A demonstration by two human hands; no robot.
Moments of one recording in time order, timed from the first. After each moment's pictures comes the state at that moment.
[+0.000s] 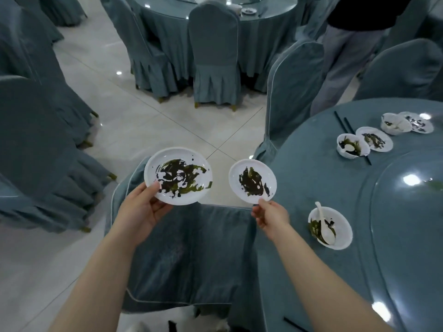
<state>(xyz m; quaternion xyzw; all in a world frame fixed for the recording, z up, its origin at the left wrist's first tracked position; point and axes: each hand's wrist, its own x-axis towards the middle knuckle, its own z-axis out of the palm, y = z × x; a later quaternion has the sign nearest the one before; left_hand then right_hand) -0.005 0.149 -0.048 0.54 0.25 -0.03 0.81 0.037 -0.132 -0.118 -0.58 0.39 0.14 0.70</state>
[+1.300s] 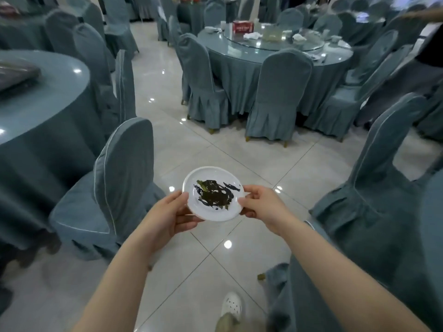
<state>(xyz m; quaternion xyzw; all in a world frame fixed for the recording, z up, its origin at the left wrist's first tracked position) 0.089 0.568 -0.029 0.59 0.18 -0.12 0.78 0.154 0.339 -0.022 -0.73 0.01 0.23 0.64</state>
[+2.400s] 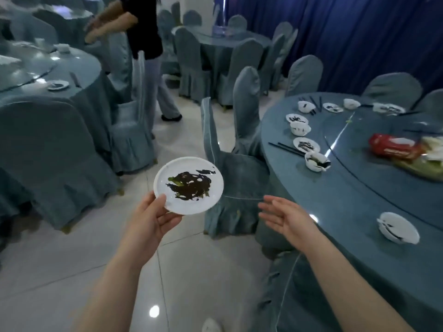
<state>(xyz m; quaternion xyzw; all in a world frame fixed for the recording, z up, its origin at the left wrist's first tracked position) 0.636 0.271 -0.006 0.54 -0.13 -0.41 0.73 0.396 0.063 -0.025 -0.48 0.44 -0.24 0.72</state>
